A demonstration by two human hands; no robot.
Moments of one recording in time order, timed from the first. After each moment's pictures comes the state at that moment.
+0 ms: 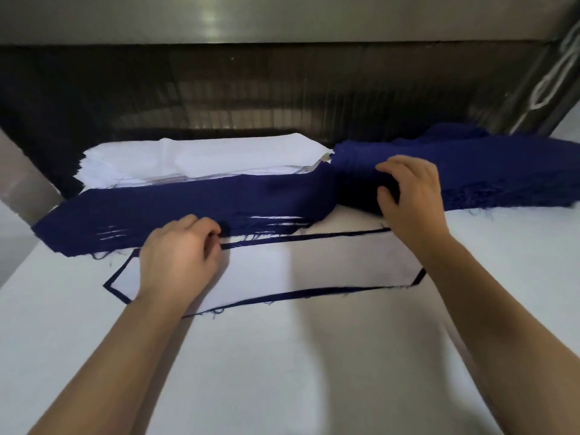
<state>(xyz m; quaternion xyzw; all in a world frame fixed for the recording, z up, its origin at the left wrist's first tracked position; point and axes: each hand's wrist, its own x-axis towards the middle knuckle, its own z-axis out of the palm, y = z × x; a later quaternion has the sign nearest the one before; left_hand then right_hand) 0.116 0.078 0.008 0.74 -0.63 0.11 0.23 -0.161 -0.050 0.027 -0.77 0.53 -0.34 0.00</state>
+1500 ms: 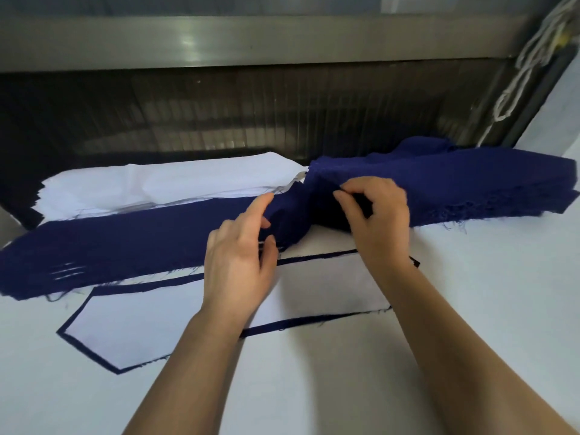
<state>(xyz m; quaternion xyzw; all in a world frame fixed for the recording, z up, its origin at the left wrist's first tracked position) 0.024 0.033 0.017 0.63 -0.66 0.03 0.41 -0.141 -0.041 0.033 -0.73 0.43 -0.54 0.03</state>
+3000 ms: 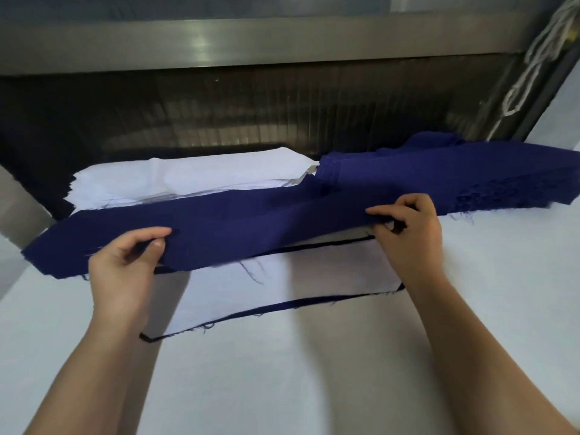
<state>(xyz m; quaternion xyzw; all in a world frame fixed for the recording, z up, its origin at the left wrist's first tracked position) 0.145 0.085 -0.001 0.64 -0.41 -0.14 0.64 -0.171 -0.017 0.008 -0.66 0.55 -0.49 0.16</state>
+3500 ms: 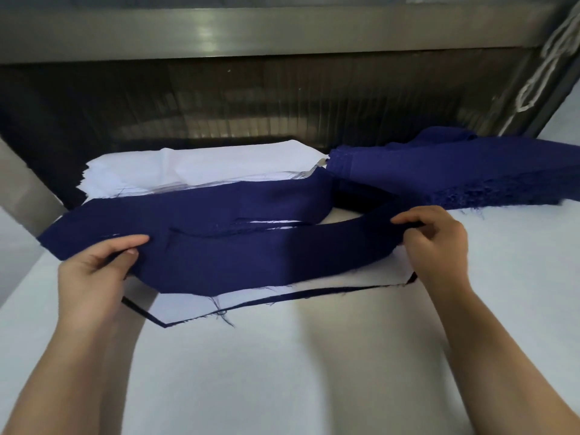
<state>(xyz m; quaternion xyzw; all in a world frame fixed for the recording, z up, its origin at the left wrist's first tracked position) 0.189 0.112 -0.017 0.65 -0.36 -0.20 0.64 -0.180 -0.002 0.002 -0.60 0.57 -0.51 0.22</state>
